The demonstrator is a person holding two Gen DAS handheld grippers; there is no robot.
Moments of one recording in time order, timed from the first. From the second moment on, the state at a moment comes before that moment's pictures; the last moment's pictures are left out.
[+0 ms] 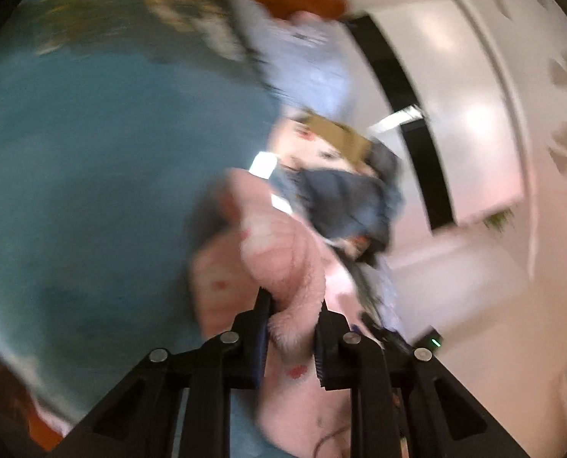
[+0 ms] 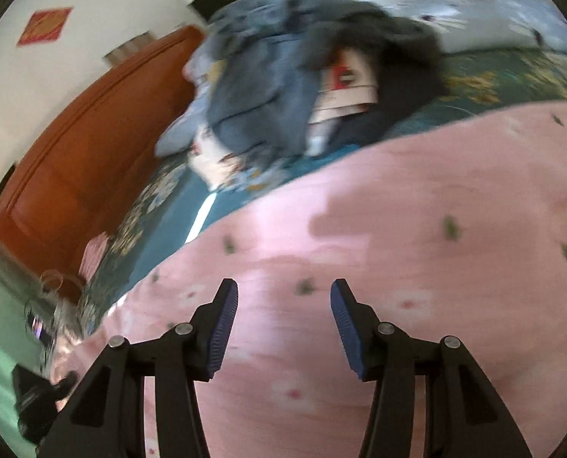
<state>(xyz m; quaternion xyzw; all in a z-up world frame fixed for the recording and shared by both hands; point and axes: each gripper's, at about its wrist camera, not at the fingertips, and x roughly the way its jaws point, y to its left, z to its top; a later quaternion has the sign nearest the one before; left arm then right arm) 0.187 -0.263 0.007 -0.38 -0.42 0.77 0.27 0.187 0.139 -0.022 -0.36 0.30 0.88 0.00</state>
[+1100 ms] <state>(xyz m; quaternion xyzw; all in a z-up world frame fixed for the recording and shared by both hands) 0.131 -0.292 -0.021 -0.42 -0.45 0.76 0.20 0.211 0.176 -0.044 -0.36 0.35 0.86 0.02</state>
